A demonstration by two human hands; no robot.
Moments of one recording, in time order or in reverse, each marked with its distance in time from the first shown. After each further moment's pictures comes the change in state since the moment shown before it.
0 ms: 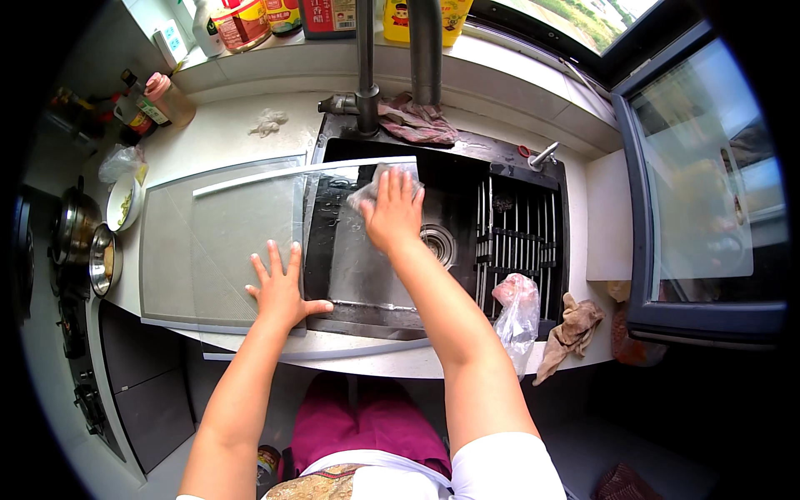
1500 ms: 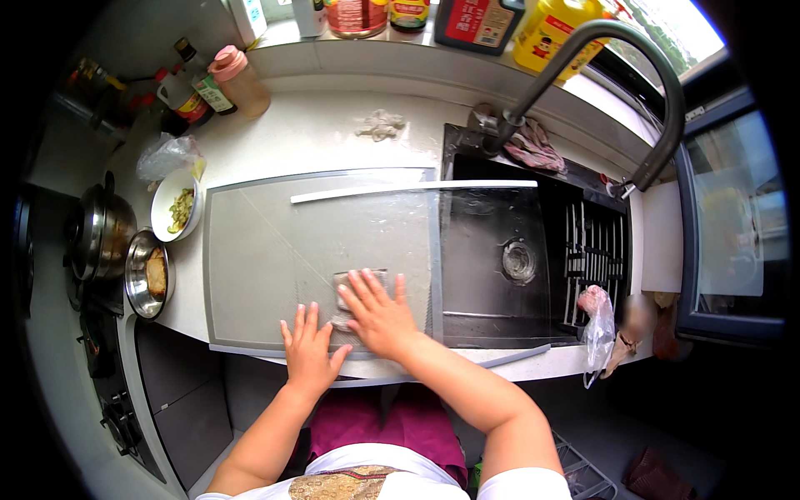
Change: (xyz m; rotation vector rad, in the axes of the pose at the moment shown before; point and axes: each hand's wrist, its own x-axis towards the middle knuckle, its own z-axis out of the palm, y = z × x) left_hand -0.017 -0.233 0.038 -0.249 0.317 0.347; right_hand -0.082 -0.266 0.014 0.058 -0.369 -0.426
